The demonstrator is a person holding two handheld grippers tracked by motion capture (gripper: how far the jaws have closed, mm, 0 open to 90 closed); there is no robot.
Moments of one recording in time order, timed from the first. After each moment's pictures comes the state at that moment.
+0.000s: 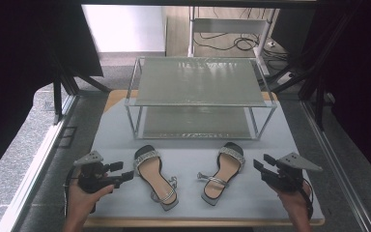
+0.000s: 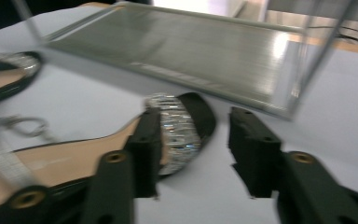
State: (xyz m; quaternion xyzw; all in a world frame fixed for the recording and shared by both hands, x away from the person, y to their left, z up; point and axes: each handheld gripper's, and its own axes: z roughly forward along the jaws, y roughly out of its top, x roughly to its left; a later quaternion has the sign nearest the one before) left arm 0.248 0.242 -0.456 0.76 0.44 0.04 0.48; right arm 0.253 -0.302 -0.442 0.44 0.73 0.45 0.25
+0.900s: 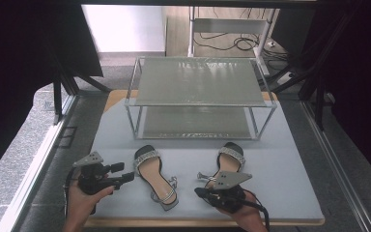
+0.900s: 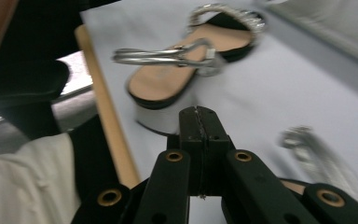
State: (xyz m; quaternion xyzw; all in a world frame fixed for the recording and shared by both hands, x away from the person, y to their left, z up) left arm 0.244 0.239 -0.455 0.76 0.43 0.04 0.49; right arm 0.221 -0.158 -0.456 0.21 0.86 0.46 0.06
